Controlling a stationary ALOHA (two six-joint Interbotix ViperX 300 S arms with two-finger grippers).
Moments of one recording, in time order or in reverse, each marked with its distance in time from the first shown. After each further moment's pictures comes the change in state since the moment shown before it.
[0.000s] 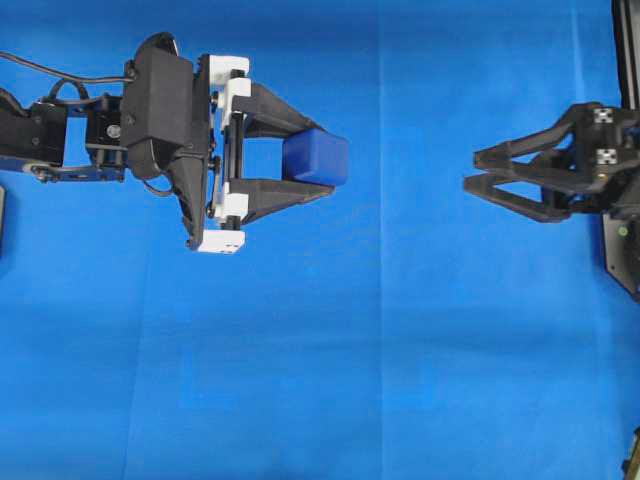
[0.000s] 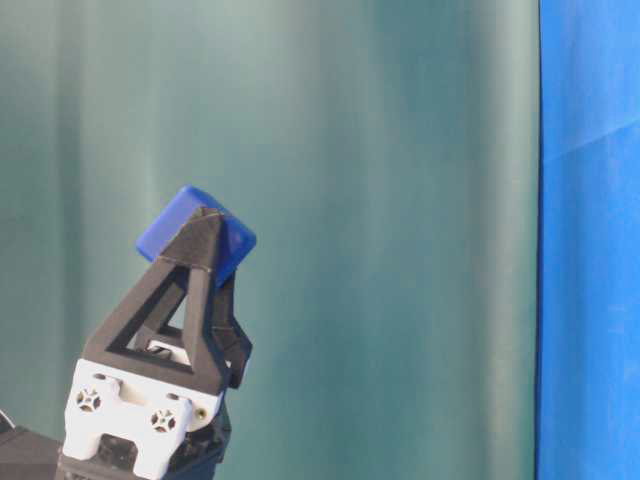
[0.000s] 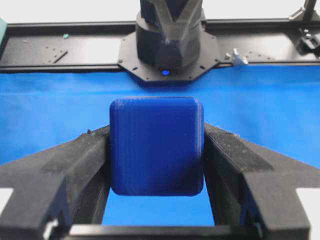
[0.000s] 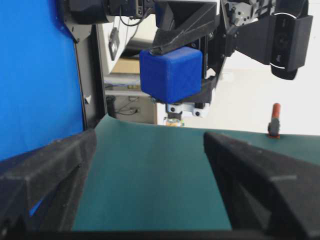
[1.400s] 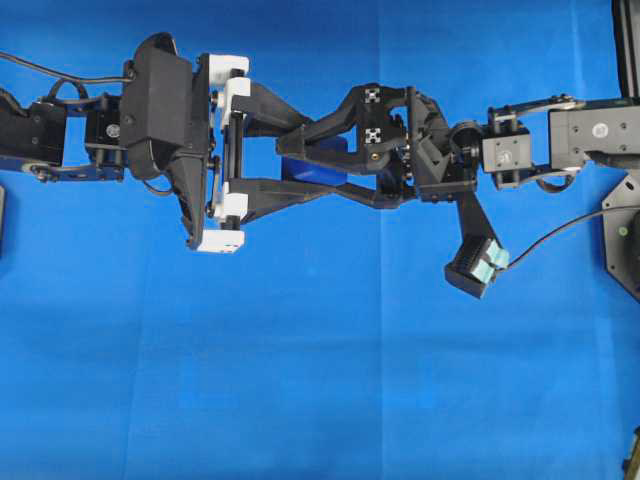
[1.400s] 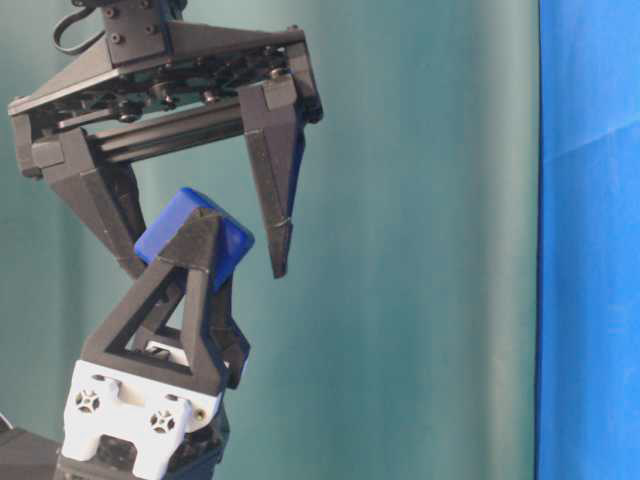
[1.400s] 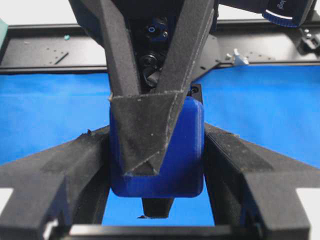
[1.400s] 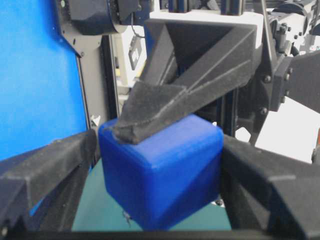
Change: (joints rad) left arm 0.000 -0.002 0.000 0.000 0.000 0.006; right arm -0.038 0.563 -0.423 0.005 -0.071 0.003
